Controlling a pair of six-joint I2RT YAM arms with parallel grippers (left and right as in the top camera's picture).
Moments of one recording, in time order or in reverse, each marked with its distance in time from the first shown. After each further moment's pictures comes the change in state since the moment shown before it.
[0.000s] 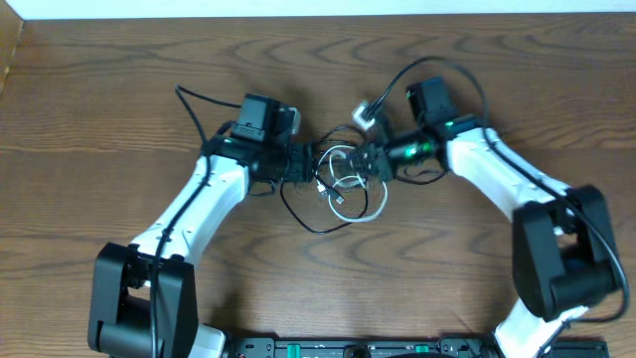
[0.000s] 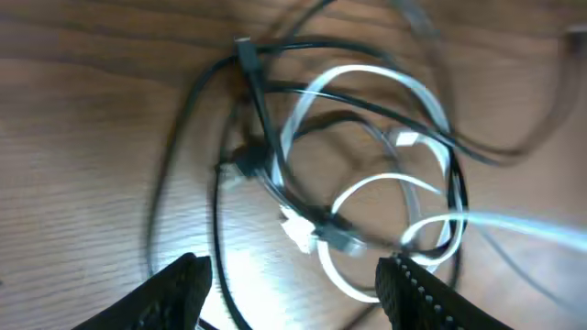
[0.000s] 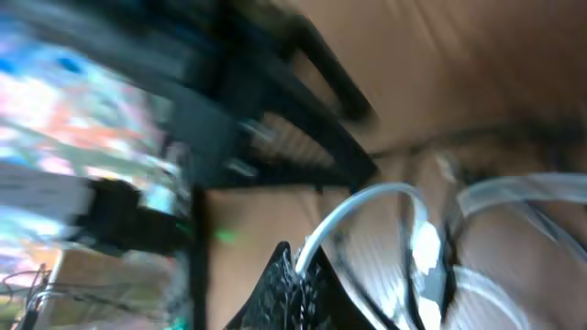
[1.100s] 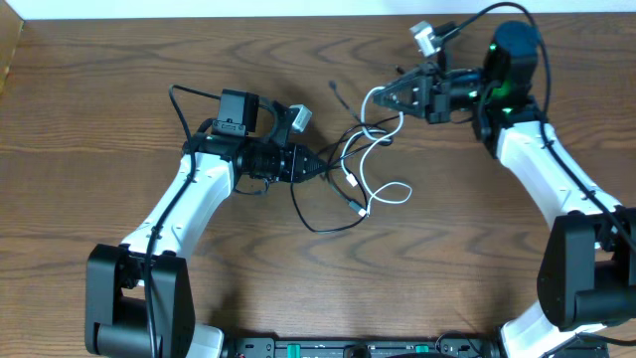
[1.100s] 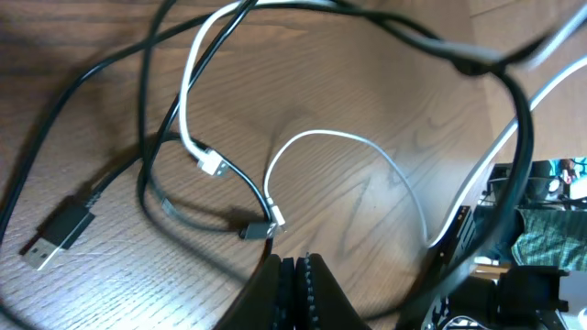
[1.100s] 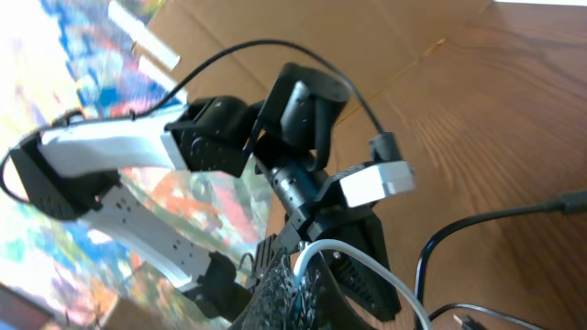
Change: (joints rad) left arm 0.065 0.000 0.000 0.008 0.447 0.201; right arm -0.210 -0.063 0.014 0.838 -0.350 0.797
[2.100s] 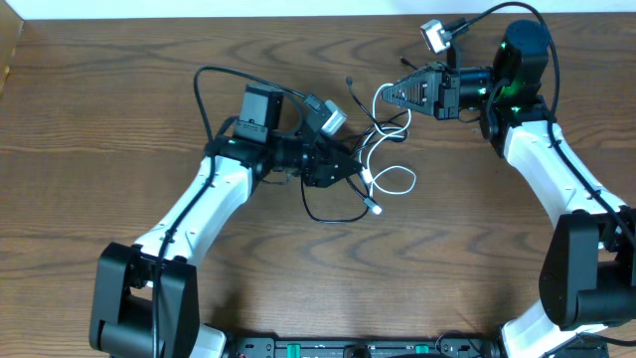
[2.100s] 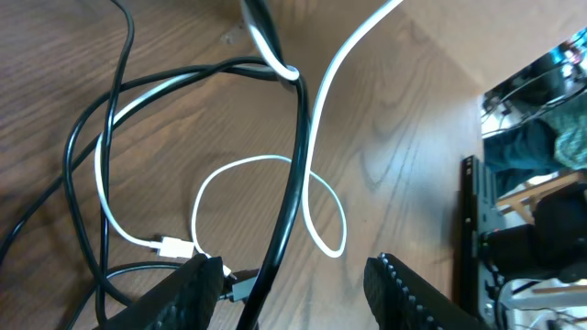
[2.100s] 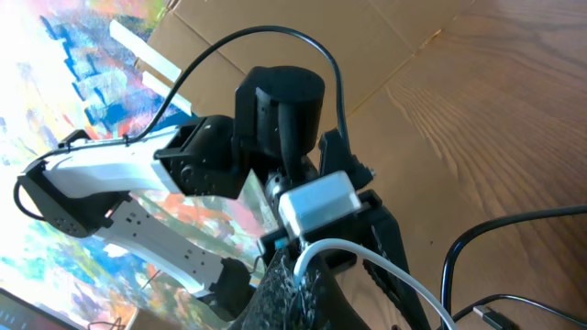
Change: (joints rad) left arm -0.122 0.000 0.000 0.223 0.094 0.258; right arm -0.014 0.000 0.000 -0.004 -0.013 0.058
